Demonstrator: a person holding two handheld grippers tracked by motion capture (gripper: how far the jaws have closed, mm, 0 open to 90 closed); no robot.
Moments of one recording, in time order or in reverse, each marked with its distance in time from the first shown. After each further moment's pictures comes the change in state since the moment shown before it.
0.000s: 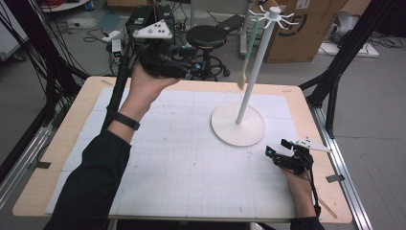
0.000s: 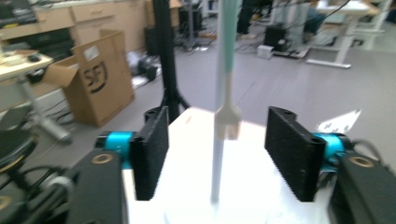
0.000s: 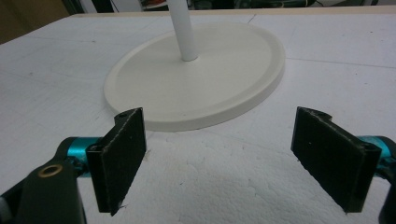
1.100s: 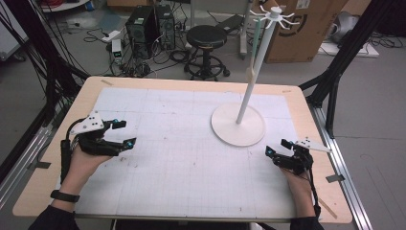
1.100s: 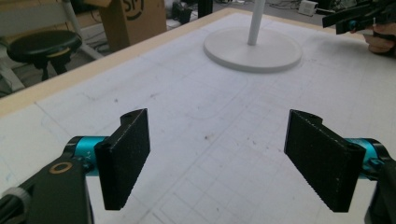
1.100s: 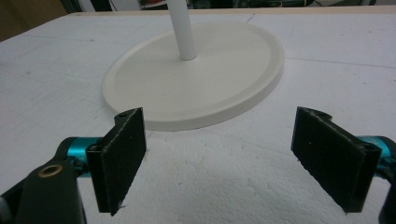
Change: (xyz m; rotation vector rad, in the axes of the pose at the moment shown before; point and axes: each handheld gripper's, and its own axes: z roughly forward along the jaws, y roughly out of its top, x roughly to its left) left arm 0.006 -0.226 -0.133 0.140 0.140 -0.072; right arm 0.000 0.000 0.000 0.001 -0.005 -0.008
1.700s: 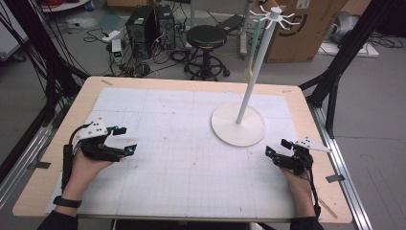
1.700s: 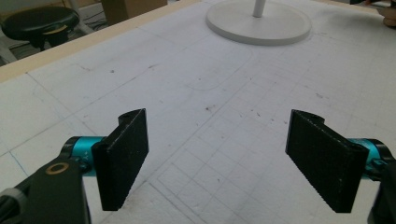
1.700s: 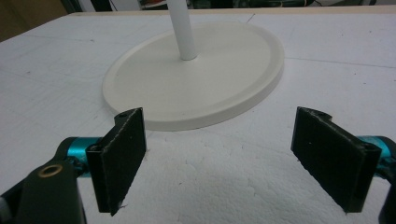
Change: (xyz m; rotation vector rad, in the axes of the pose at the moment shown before) left arm -0.002 -0.013 0.005 0.064 0.008 -0.004; right arm 0.000 0.000 0.000 0.000 0.000 0.004
